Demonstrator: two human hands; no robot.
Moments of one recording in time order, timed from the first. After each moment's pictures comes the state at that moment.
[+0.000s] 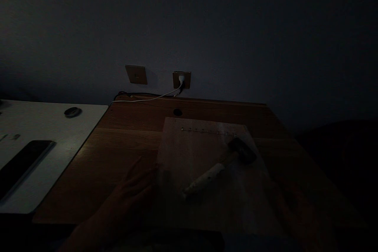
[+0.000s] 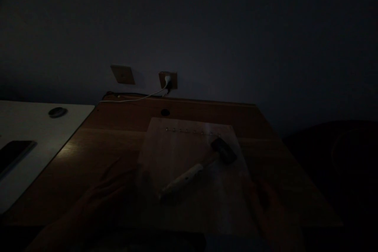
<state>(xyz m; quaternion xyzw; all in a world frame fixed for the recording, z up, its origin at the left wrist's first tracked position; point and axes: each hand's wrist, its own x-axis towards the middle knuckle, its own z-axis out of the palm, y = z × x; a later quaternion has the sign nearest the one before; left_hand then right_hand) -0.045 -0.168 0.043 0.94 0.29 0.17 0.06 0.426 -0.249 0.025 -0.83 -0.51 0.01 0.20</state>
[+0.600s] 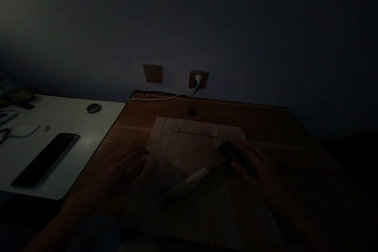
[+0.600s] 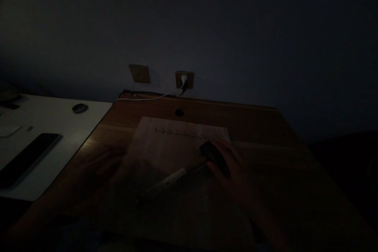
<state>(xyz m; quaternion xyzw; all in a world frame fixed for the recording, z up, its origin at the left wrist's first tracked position) -0.114 -0.132 0.063 0.87 0.44 0.20 0.09 0.316 -0.142 0.053 -0.62 -0.72 0.14 0.27</state>
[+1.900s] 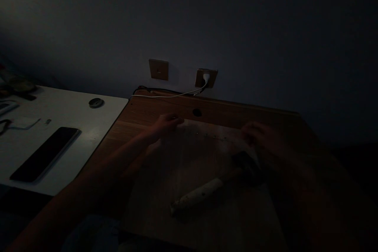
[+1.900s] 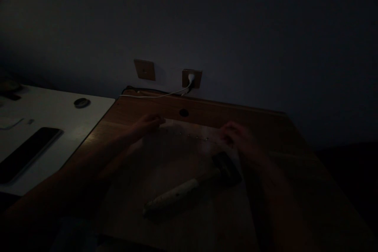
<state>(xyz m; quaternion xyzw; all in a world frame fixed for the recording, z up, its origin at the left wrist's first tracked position) -0.015 0.012 0.046 0.60 0.50 0.32 0.54 0.321 -0.039 0.090 -0.66 -0.64 0.31 0.25</state>
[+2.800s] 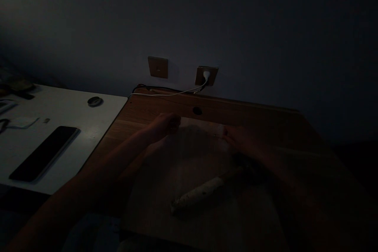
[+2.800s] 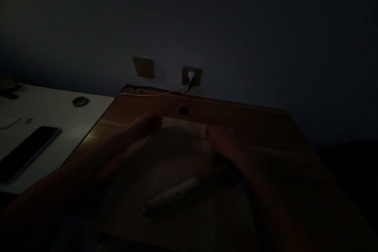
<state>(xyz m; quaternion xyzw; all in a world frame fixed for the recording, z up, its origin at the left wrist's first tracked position) -0.012 0.010 0.042 0.44 0.46 0.36 0.68 0.290 -0.023 0.070 -0.60 -0.77 0.19 0.05</state>
